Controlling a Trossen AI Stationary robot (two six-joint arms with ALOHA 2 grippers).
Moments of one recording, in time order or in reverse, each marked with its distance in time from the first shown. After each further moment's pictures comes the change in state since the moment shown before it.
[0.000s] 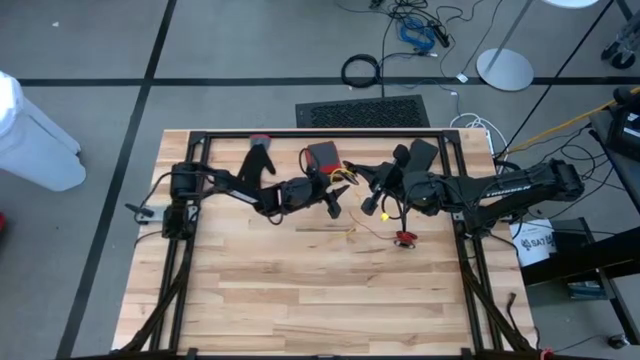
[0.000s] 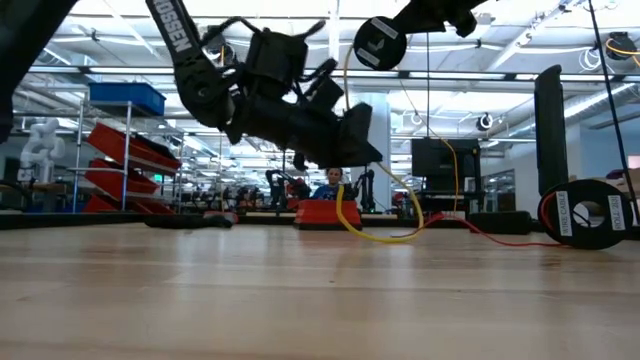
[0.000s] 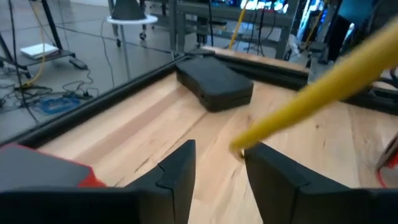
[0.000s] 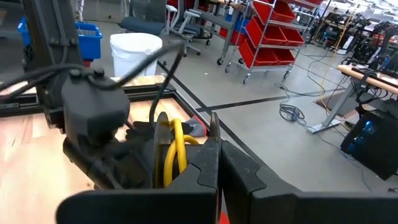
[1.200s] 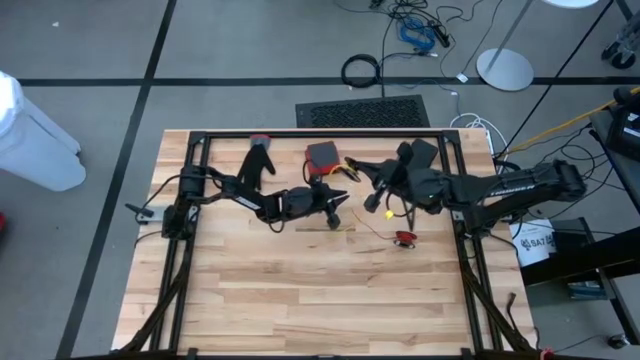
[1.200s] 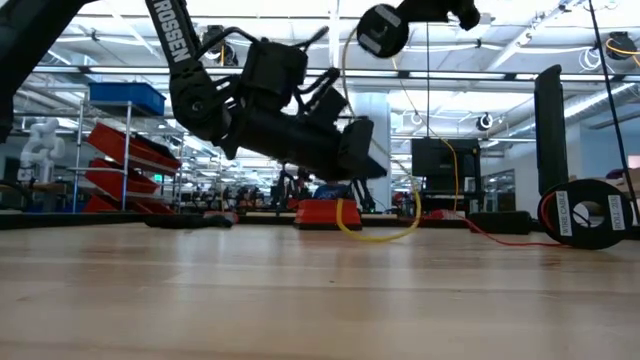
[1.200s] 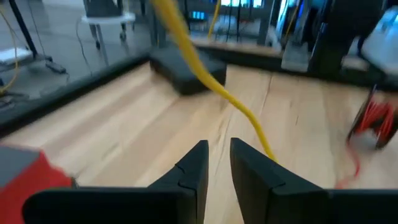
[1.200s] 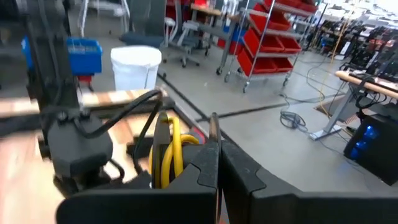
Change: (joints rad) left arm -0.042 0.053 -0.027 0.098 0.033 0.039; right arm -0.001 -0.045 0.000 0.034 -0.002 -0.009
